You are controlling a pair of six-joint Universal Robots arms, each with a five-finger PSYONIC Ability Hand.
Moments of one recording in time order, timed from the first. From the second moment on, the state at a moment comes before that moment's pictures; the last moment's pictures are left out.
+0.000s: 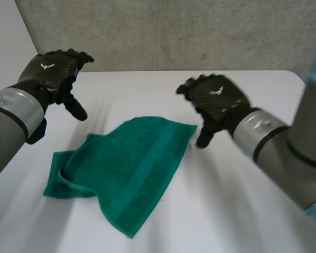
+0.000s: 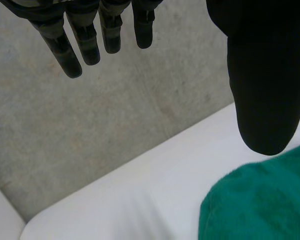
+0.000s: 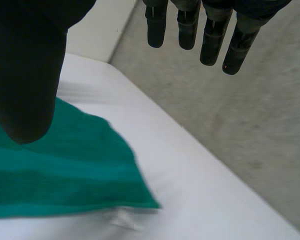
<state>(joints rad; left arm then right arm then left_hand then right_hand) 4.36 -1.67 -1.47 3.06 -1.52 3.29 2.13 -1.34 1.41 0.12 1.42 2.83 0.19 0.20 0.21 0.20 0.05 0.18 0.21 0.21 0.23 0.05</state>
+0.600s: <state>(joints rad) 4.76 -1.64 -1.80 3.07 -1.40 3.42 2.43 -0.74 1.00 0.04 1.38 3.24 0.19 0.20 0.21 0.20 0.05 0.18 0.21 0.22 0.23 0.05</state>
